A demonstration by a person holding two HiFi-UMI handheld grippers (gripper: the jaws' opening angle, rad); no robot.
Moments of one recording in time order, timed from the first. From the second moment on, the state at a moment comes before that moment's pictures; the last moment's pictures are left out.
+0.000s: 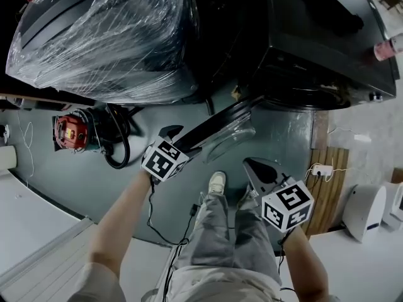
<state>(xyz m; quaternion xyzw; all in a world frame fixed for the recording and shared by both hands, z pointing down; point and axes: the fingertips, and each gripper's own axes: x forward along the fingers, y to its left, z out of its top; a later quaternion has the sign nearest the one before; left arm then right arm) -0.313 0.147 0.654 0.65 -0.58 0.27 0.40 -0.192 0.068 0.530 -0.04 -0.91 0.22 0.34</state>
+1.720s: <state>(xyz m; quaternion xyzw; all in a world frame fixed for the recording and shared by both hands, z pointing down) -0.203 0.065 0.181 0.65 -0.75 0.06 0.07 -0.099 -0.008 0.142 -0.04 -0.99 0.08 0.11</state>
